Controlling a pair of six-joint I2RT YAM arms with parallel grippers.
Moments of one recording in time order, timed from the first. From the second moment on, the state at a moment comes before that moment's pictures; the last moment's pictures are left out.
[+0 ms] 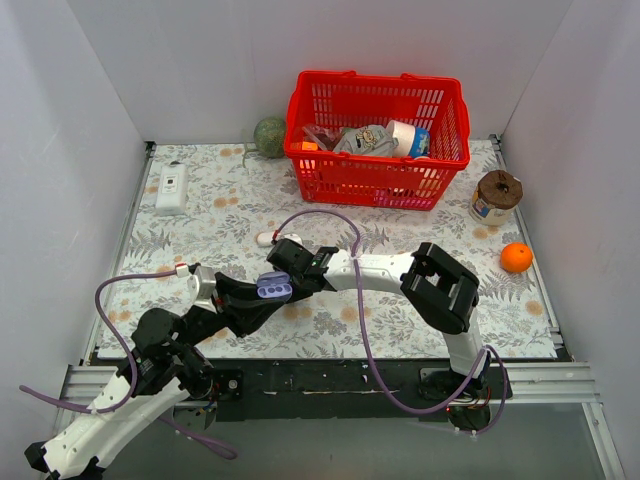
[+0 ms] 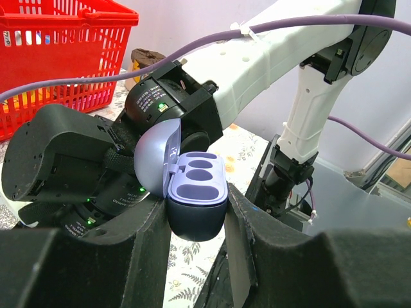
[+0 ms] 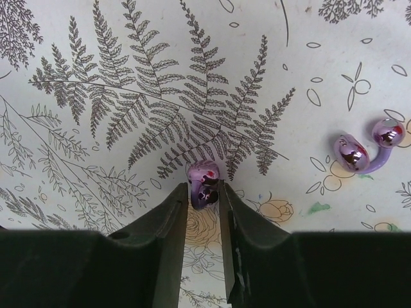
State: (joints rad) left arm -0.80 0.11 0.36 -0.02 0.27 -0.38; right arm 1.13 1.99 1.37 -0.41 0.09 0.68
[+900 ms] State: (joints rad) left arm -0.80 0.11 0.36 -0.02 0.27 -0.38; right arm 1.13 1.99 1.37 -0.42 0.12 0.63
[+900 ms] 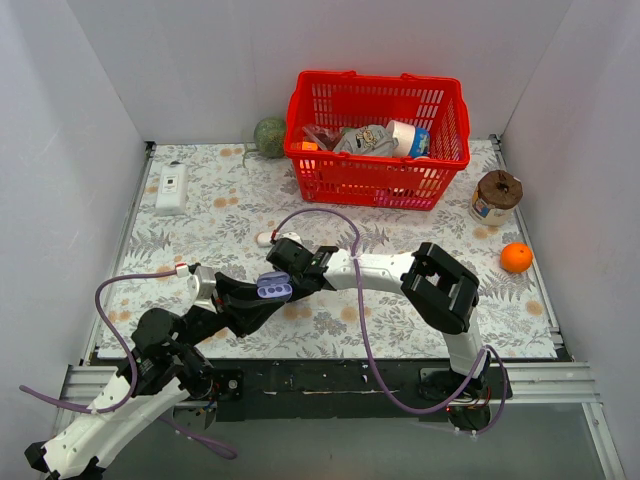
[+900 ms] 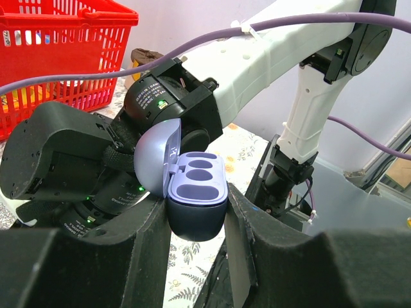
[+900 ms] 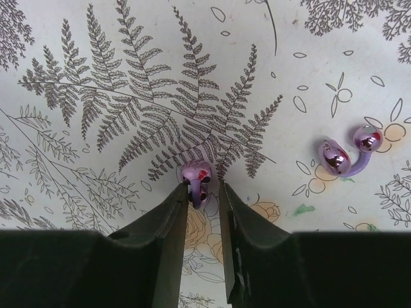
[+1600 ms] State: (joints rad) left arm -0.80 0.11 0.37 -0.03 0.27 -0.38; right arm 1.13 1.82 1.25 -0.43 0.19 0.54
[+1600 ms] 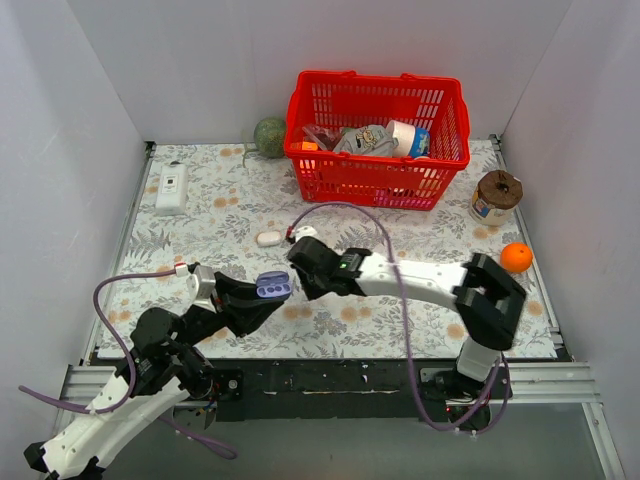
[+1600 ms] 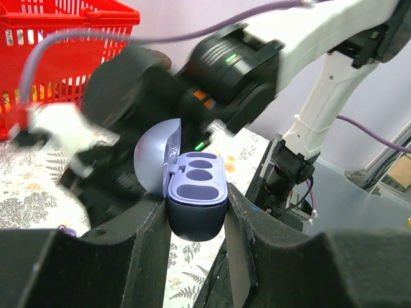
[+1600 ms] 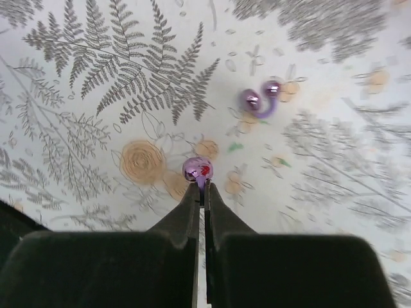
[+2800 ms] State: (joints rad) left arm -0.79 0.97 0.77 0.04 0.94 -0.12; right arm 1.11 0.98 1.42 -0.98 -0.34 -0.22
